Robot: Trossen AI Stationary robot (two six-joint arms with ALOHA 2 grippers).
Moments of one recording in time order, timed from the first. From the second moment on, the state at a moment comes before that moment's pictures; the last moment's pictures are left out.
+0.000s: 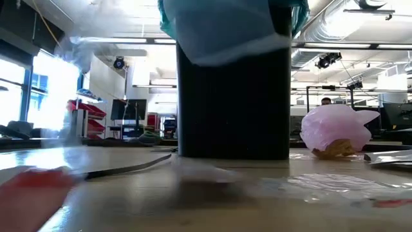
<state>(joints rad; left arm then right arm) -0.46 2.02 1.97 -1.12 -0.06 0.06 1.00 2.17 2.18 -1.55 1.06 1.23</state>
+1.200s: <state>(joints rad) -0.51 2.02 1.96 -1.09 -0.05 0.06 0.81 2.29 2.18 -1.26 0.93 0.80</state>
